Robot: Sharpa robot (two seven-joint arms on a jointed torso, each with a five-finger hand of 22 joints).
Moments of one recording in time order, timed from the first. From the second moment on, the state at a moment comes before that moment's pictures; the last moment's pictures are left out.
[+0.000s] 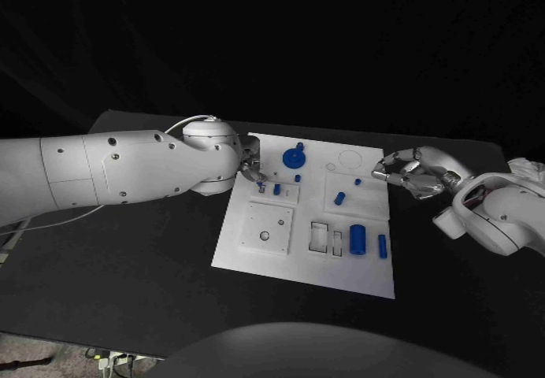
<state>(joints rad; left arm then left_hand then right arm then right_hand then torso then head) 1.41 -0.76 -0.22 1.57 -1.25 0.01 -0.70 1.24 -0.07 0.44 0.19 0.22 0.92 0.03 0.47 1.08 1.46 -0.05 1.57 1.31 1.47 -0.09 1.57 1.31 0.02 1.46 0.03 1.50 1.31 1.27 -0.93 -0.21 1.49 -0.84 -0.29 0.17 1.28 0.11 -0.05 0.25 0.26 0.68 0.16 0.34 0.68 1.46 0.07 1.57 1.31 1.46 0.02 1.57 1.31 0.04 1.38 0.14 1.39 1.31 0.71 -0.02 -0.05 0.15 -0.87</state>
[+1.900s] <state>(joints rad) 1.40 -0.75 -0.22 1.57 -1.22 0.03 -0.70 1.23 -0.07 0.44 0.19 0.22 0.92 0.03 0.47 1.08 1.47 -0.05 1.57 1.31 1.47 -0.09 1.57 1.31 0.02 1.46 0.03 1.49 1.31 1.27 -0.93 -0.21 1.48 -0.84 -0.30 0.18 1.29 0.10 -0.04 0.24 0.26 0.68 0.16 0.34 0.68 1.46 0.07 1.57 1.31 1.46 0.02 1.57 1.31 0.05 1.38 0.14 1.39 1.31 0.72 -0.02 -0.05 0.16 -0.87</state>
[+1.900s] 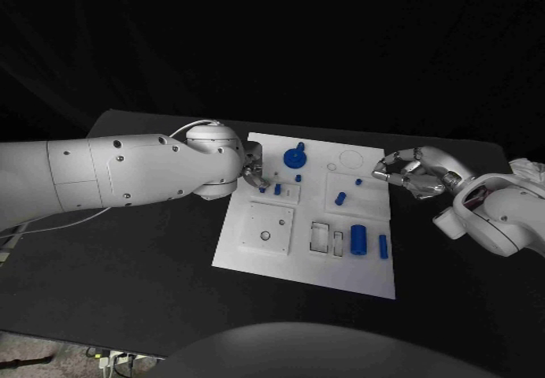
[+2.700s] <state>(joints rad) 1.39 -0.75 -0.22 1.57 -1.22 0.05 -0.70 1.12 -0.06 0.32 0.28 0.13 0.89 0.04 0.44 1.08 1.47 -0.03 1.57 1.31 1.47 -0.08 1.57 1.31 0.02 1.47 0.03 1.47 1.31 1.27 -0.93 -0.21 1.48 -0.84 -0.30 0.18 1.30 0.10 -0.04 0.24 0.27 0.68 0.16 0.34 0.68 1.46 0.07 1.57 1.31 1.46 0.02 1.57 1.31 0.05 1.38 0.14 1.38 1.31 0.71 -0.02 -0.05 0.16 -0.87</state>
